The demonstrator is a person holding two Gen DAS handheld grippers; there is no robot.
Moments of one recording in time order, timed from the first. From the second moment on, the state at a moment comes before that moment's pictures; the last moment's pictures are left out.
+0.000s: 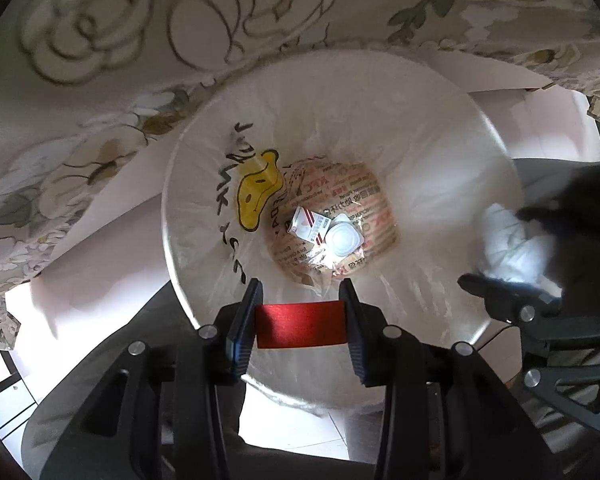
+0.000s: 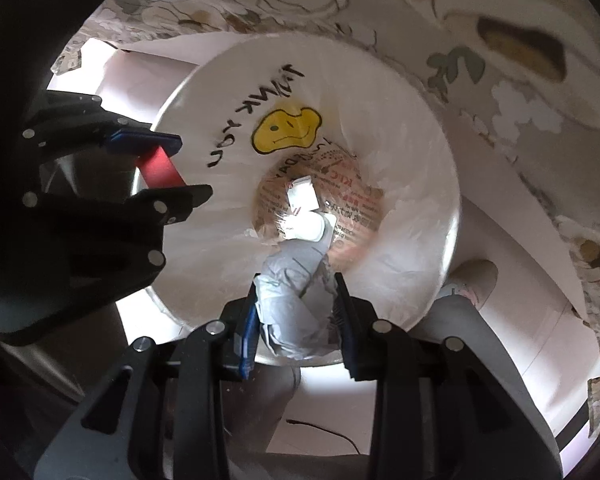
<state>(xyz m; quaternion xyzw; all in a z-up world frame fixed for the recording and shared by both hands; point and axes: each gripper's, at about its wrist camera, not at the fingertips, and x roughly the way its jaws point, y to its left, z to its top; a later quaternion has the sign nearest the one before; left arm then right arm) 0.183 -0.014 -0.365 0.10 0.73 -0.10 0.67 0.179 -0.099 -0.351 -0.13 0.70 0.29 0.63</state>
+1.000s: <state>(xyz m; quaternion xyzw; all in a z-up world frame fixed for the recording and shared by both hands) 0.196 -0.008 -0.414 0.07 0.75 -0.08 0.65 0.187 -0.086 -0.402 -0.16 0.73 0.27 0.61</state>
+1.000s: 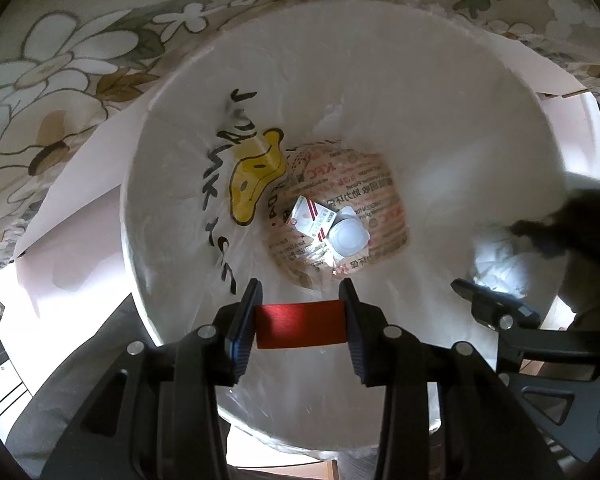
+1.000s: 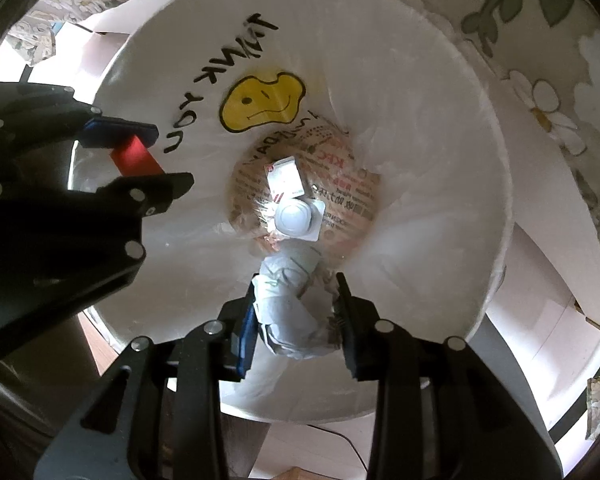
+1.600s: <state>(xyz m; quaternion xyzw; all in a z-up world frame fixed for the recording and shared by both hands) 0.194 -0.006 -0.406 0.08 0.75 -0.07 0.66 0.190 -0.091 -0.397 -0.16 0.72 0.26 0.62</state>
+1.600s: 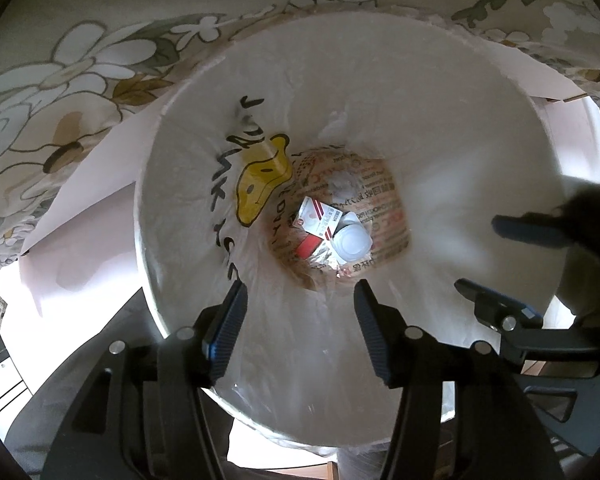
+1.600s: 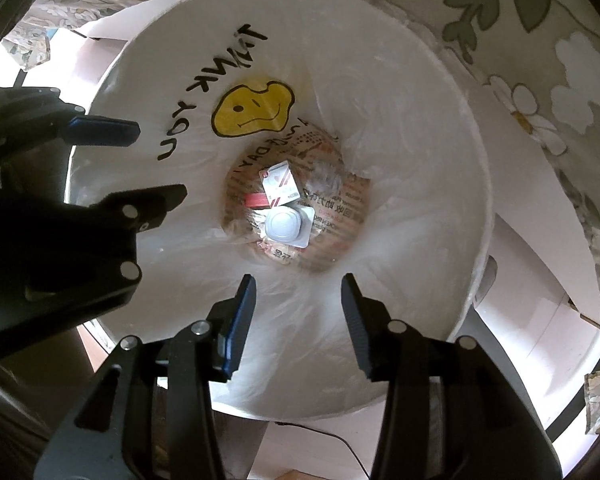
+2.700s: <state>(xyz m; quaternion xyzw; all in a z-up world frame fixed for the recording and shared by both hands) 0.199 0.019 -0.152 0.13 0.60 -0.11 0.78 0.186 -0.135 -0.150 -0.17 0.59 0.29 0.73</state>
